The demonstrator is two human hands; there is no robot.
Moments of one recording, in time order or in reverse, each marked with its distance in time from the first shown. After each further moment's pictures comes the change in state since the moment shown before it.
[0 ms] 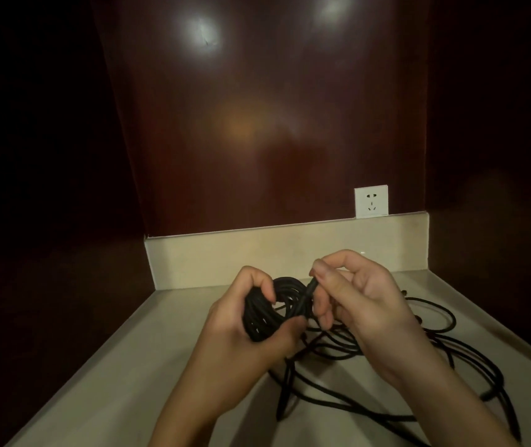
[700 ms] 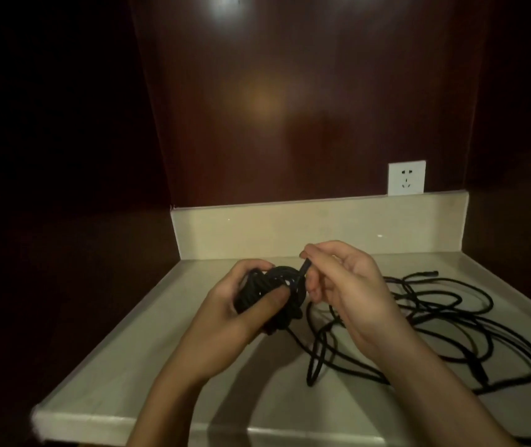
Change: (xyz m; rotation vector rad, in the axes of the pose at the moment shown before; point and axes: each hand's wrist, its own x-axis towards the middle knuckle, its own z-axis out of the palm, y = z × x) left_hand -0.016 -0.032 -0.045 -0.033 0.007 -0.245; right_hand 0.017 0.048 0.042 0.075 0.095 0.175
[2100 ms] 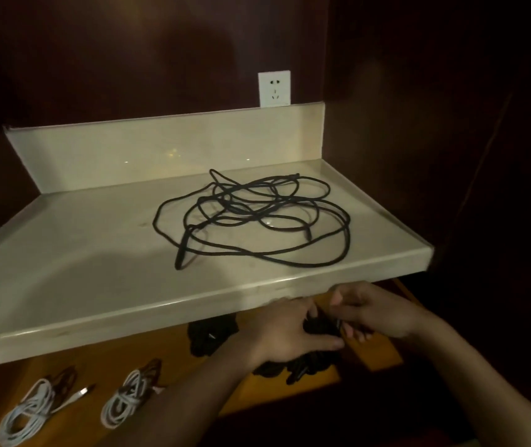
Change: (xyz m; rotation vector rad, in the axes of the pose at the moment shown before) left_hand -0.070 -0.078 0.231 0.647 -0.819 -0.092; right_hand -0.193 0.016 -0.224 -0.755 -0.189 0.667
